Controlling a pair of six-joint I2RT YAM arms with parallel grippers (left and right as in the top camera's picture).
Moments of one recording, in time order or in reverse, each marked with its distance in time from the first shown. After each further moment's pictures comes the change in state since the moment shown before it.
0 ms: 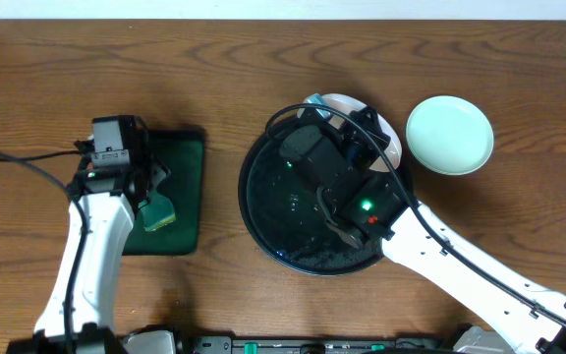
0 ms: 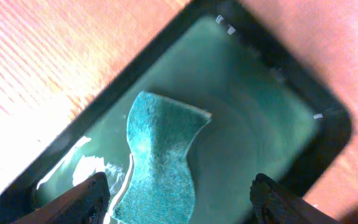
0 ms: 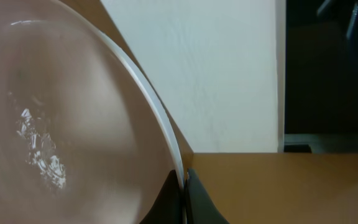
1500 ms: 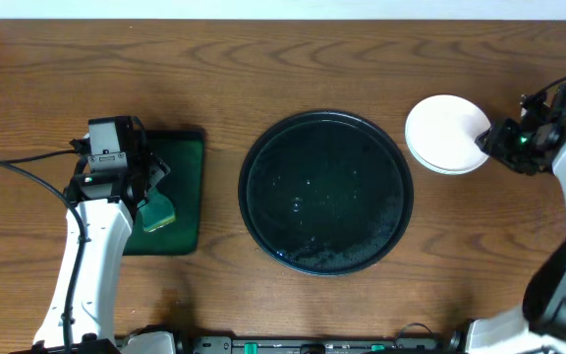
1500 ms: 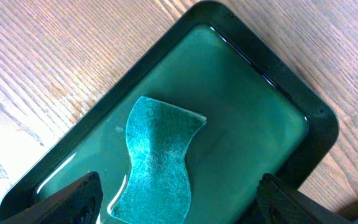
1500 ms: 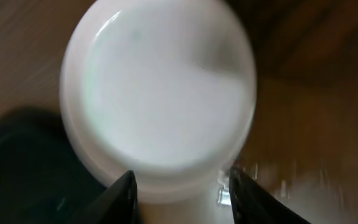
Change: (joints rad) left arm 0.000 -0.024 0.000 -0.001 0.000 0.007; right arm -1.195 0.177 0.004 -0.272 -1.440 0.805
